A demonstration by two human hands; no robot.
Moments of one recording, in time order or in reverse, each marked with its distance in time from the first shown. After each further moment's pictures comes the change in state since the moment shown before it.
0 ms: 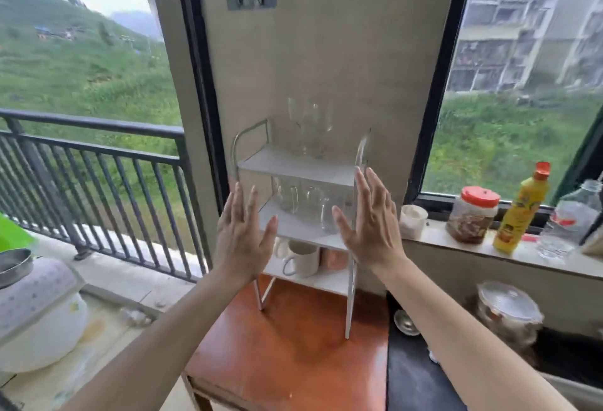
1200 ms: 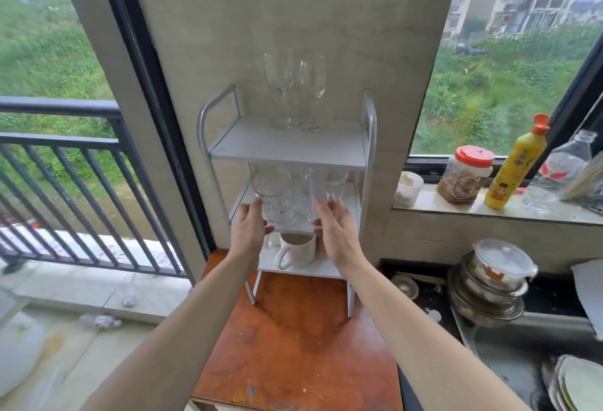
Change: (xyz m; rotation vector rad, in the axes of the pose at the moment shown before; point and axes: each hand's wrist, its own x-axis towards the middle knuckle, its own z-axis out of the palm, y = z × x) left_hand 0.072 -0.051 0.108 -1.076 -0.237 -0.747; right_hand -0.001 -0.035 0.106 0.839 -0.162 0.826
